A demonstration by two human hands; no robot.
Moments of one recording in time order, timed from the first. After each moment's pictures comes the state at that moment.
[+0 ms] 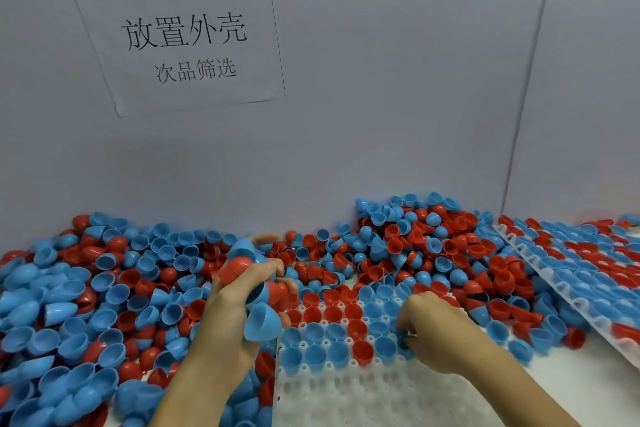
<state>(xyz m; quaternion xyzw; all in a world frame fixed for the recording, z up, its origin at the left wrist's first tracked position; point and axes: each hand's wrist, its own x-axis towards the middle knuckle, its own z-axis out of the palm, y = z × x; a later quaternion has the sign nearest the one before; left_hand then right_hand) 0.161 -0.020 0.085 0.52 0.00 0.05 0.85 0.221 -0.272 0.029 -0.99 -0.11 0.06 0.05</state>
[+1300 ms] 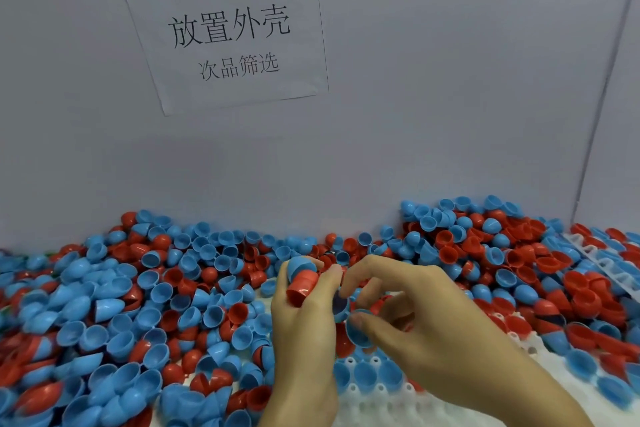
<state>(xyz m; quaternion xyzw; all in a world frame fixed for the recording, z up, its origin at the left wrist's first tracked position) 0.170 -0.051 0.073 0.56 0.16 0.16 0.80 0.174 -0.183 0.112 -0.85 -0.31 -0.02 0.43</state>
